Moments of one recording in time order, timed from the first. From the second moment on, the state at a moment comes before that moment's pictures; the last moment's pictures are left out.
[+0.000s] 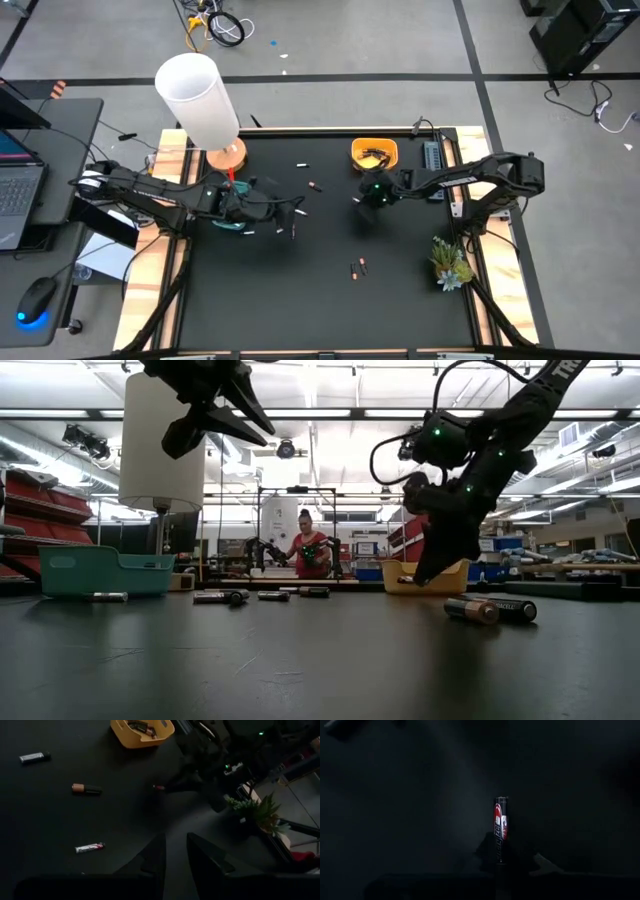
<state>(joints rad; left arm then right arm) -0.16 1.23 0.91 -0.29 -0.46 -1.05 -0.26 1.52 0.67 -0.11 -0.05 0.35</state>
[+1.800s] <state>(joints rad) -0.08 1.46 0.91 0.59 -0.68 -0.63 -0.10 1.25 0.67 0.42 0.00 0.19</state>
